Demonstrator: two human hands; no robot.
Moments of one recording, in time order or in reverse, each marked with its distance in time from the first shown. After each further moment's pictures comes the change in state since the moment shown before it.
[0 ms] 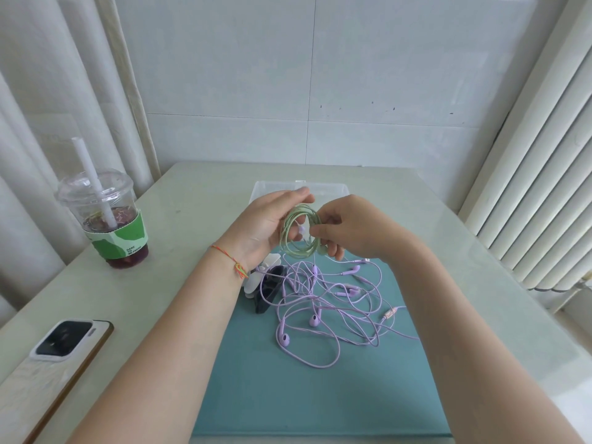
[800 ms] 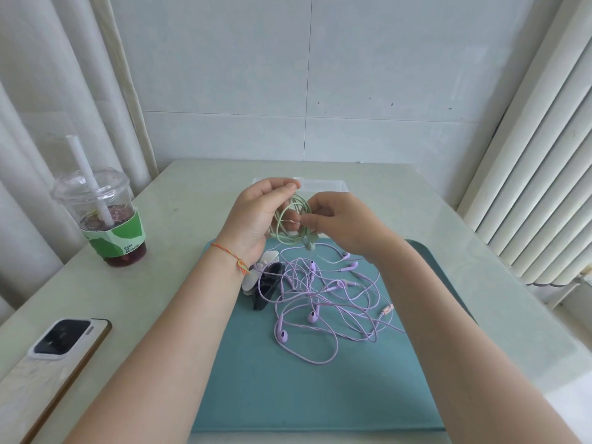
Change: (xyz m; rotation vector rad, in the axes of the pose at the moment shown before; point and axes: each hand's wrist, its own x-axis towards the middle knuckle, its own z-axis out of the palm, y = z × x) left_hand 0.005 -0.003 0.000 -0.060 0.176 0.131; right_hand 0.010 0.006 0.016 0.202 0.143 -0.042
